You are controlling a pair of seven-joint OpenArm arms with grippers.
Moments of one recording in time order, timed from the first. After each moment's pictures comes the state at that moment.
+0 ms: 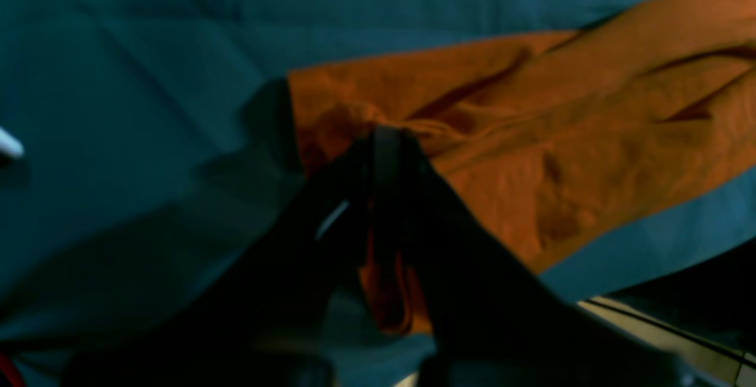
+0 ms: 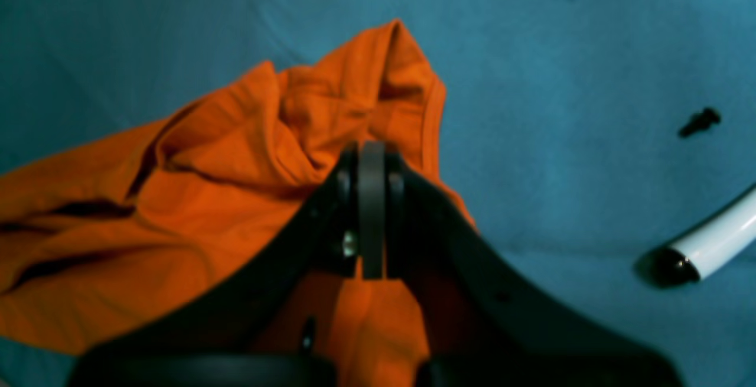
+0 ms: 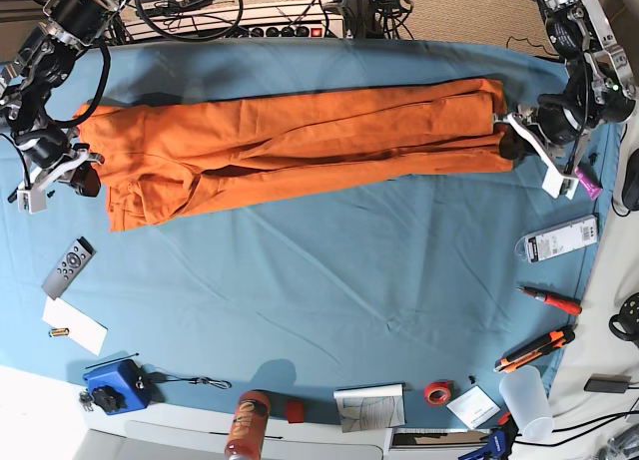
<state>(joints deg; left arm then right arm) 13.0 -9.7 -28.6 106.8 -40.9 -27.4 73.9 -1.1 21.4 44.8 87.9 42.6 39.8 -67.6</state>
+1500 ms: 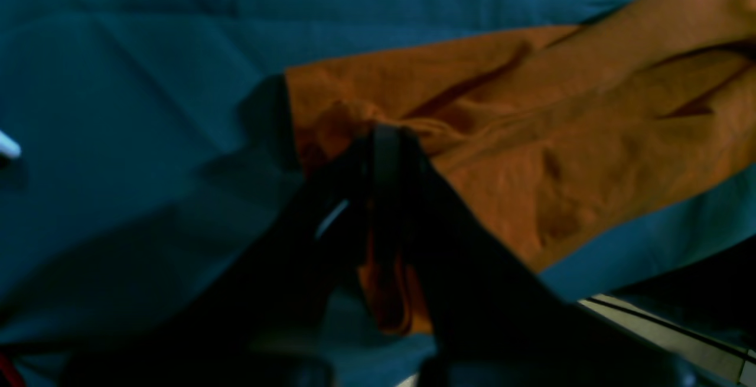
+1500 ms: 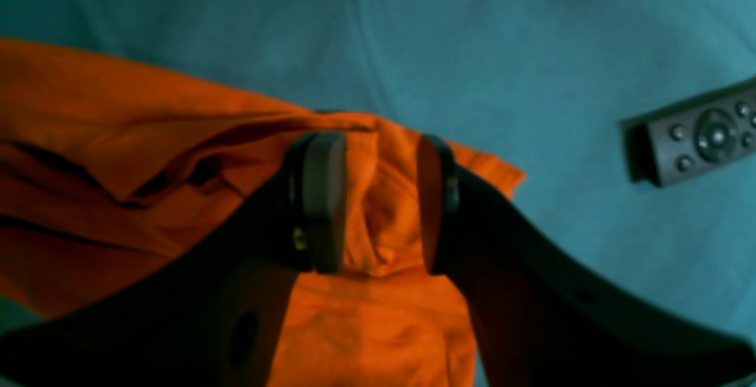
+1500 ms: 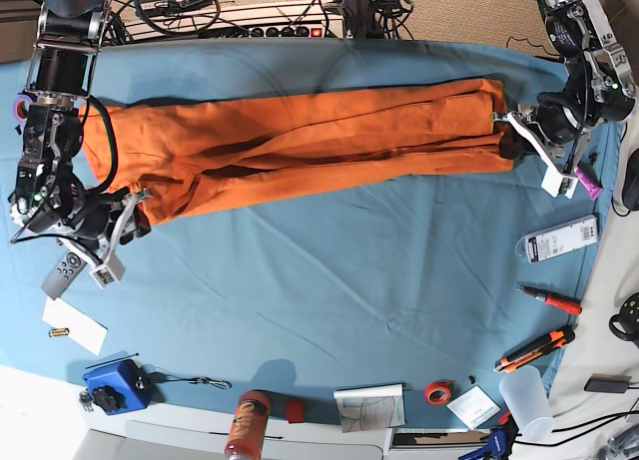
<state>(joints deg) 13.1 -9.8 -28.6 106.8 -40.9 -28.0 73.2 12.4 31.9 8.3 88.0 33.9 34.1 -72.0</state>
